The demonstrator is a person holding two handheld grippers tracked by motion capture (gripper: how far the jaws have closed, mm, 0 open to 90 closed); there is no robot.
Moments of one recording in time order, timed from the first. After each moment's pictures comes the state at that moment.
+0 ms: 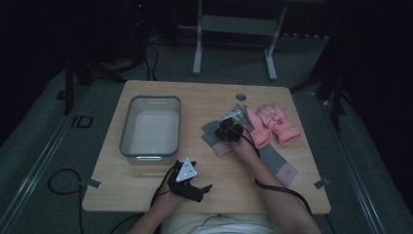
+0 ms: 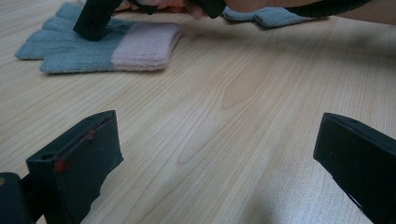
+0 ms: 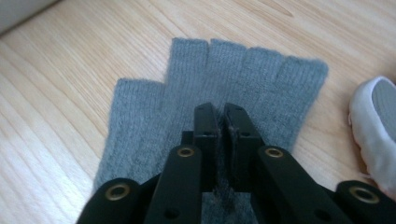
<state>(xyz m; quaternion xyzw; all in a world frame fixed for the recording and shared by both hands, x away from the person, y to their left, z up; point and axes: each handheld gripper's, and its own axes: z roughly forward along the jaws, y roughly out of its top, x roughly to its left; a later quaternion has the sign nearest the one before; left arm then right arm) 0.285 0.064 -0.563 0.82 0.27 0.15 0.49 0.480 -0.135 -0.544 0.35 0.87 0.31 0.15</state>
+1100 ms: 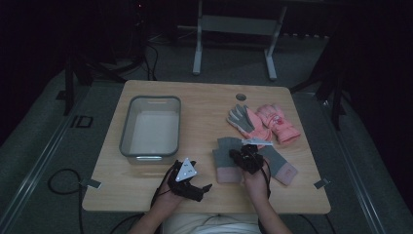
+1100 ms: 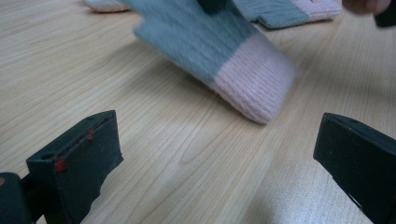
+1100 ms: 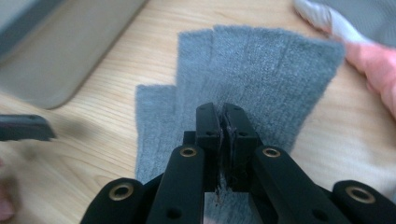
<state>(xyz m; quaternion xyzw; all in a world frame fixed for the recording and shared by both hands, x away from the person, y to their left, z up) 0.285 0.065 -0.563 0.81 0.27 0.15 0.49 0.346 -0.180 -0.513 0.51 0.75 0.39 0.14</state>
